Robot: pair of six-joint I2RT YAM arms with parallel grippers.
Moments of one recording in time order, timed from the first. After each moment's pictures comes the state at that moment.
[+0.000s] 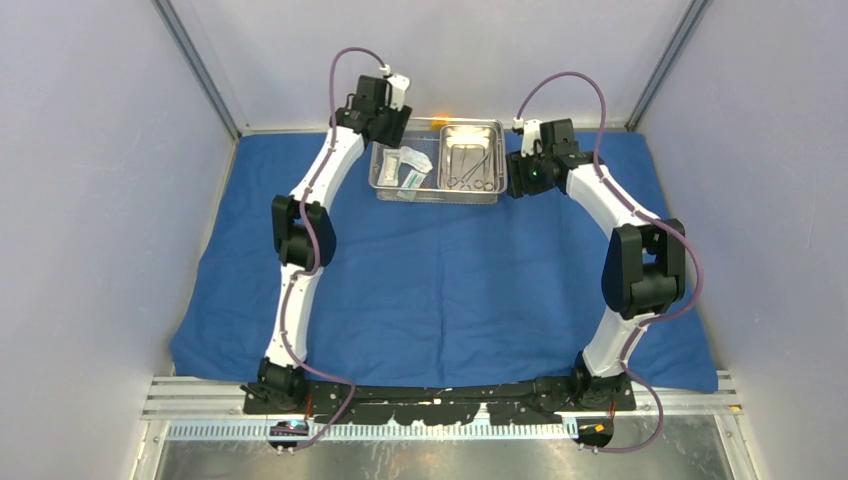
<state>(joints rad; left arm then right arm) -0.33 2.43 2.45 -0.66 -0.01 0.17 0.16 1.79 1.43 -0.48 -0.20 -0.12</state>
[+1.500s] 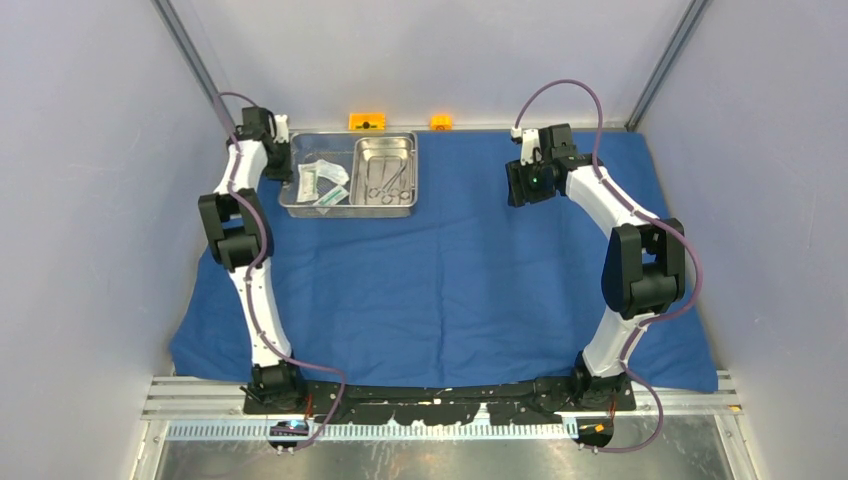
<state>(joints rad) 0.15 2.34 2.08 -0.72 0.11 0.11 0.16 1.79 1.42 -0.55 -0.21 -0.13</state>
